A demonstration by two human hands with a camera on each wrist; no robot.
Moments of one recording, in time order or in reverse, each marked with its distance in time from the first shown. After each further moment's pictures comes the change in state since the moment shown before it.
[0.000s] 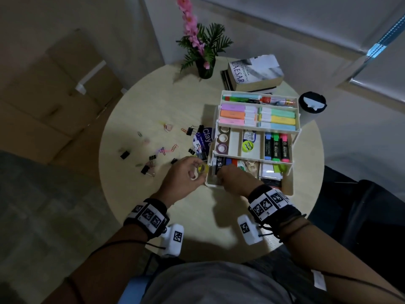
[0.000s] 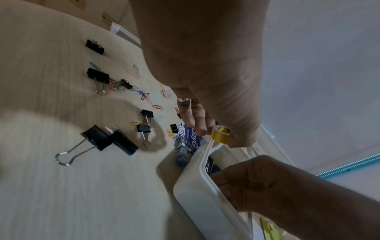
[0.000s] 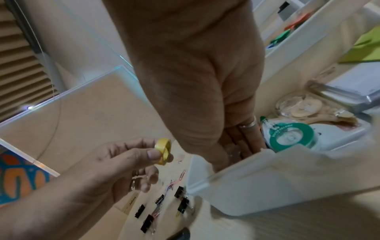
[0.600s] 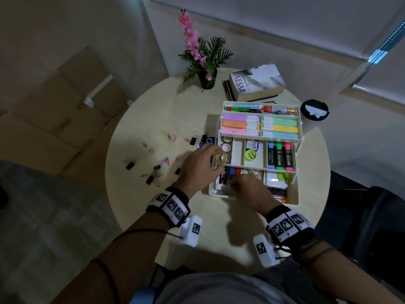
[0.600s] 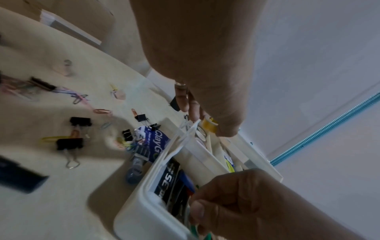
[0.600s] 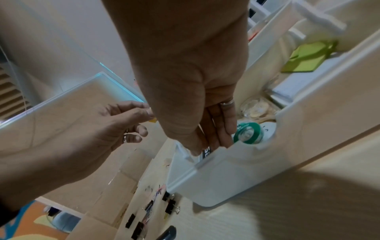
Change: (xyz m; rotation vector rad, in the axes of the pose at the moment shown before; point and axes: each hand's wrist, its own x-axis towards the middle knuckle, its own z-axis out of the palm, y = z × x) left_hand 0.053 0.053 0.004 0.311 0.050 0.187; right_hand -0.023 0.032 0.011 0.251 0.297 -0.014
